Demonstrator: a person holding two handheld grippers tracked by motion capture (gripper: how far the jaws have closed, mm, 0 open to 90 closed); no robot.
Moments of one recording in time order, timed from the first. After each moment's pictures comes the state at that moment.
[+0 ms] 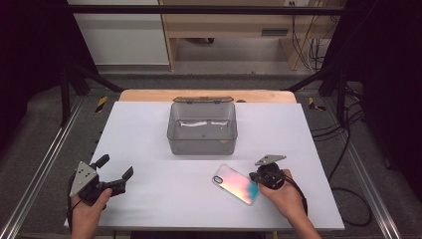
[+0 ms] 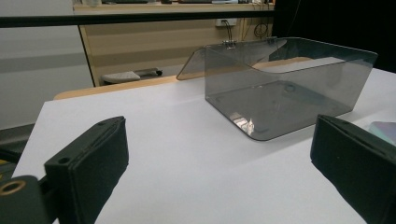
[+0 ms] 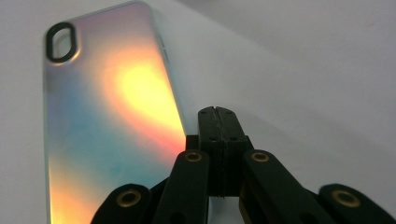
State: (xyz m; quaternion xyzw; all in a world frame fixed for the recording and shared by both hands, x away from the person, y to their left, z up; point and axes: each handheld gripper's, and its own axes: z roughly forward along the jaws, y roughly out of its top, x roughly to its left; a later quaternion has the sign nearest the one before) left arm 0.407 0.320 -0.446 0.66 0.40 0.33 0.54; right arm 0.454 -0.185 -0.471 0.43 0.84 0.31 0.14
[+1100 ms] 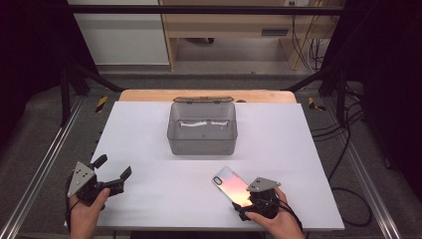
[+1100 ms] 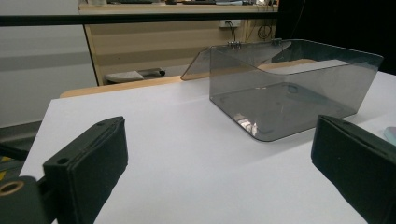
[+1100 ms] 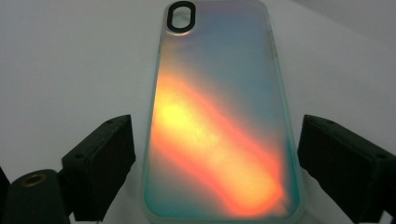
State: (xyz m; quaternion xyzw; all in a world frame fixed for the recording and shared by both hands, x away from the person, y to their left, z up) left arm 0.406 0.324 -0.445 0.65 0.40 0.34 0.54; right arm 0.392 -0.158 -0.481 0.37 0.85 0.35 0.15
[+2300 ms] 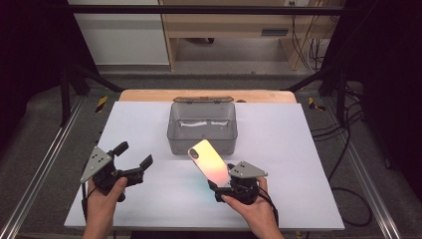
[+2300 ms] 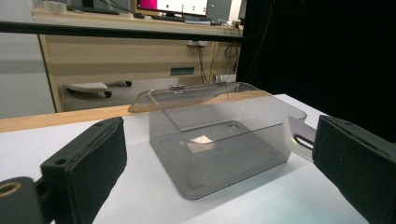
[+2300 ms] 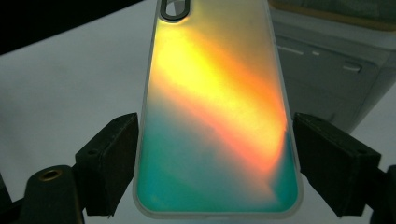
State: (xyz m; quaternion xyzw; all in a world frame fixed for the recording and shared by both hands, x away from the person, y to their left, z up) left arm 0.414 0.251 -0.382 0.65 0.39 0.28 0.59; right arm 0.408 -0.097 -0.428 0.38 0.77 0.48 0.19
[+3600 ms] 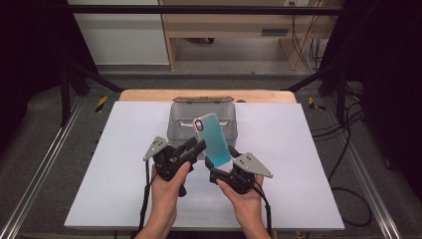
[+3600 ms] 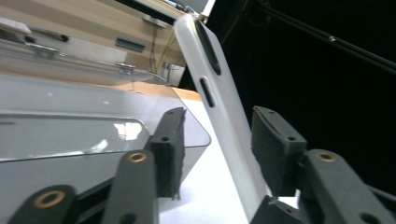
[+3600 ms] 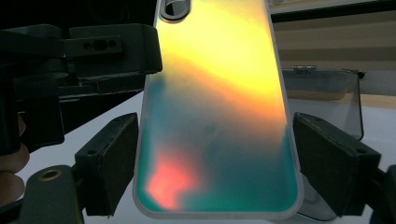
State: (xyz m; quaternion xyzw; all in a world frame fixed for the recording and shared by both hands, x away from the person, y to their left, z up) left arm 0.442 0.123 -0.387 0.60 0.45 0.12 0.65; right arm 0.420 -0.086 -0.414 0.42 0.64 0.59 0.26
